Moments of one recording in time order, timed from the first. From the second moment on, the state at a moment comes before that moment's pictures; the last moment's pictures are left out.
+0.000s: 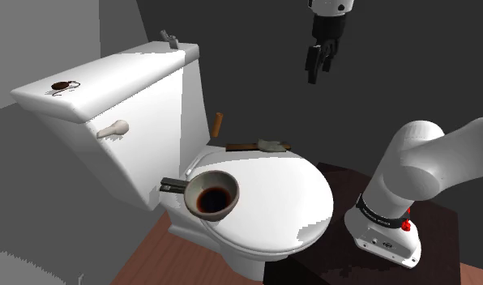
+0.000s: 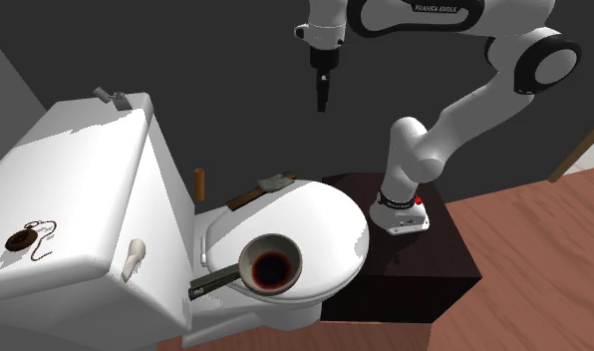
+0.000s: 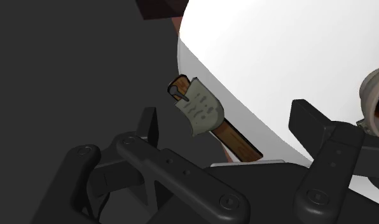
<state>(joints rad) -0.02 -0.81 -0.06 -2.31 -0.12 1.50 -0.03</state>
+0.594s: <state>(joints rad) 0.04 -0.65 -0.01 -2.34 -0.07 1.68 0.00</state>
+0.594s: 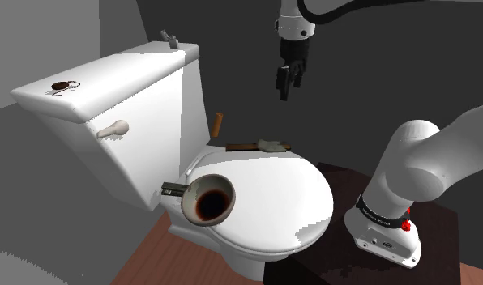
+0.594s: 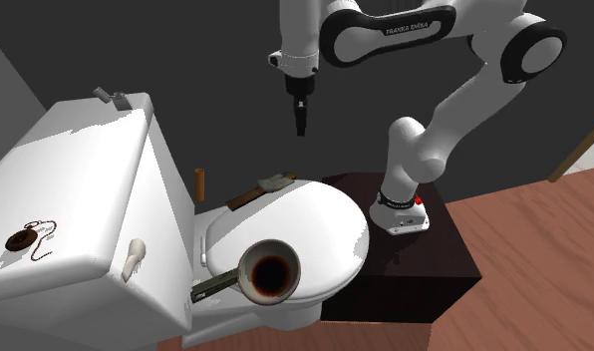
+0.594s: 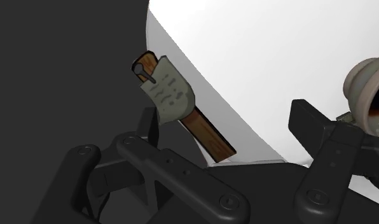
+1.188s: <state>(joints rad) 0.11 -0.40 0.05 -2.31 -0.03 1.88 0.01</state>
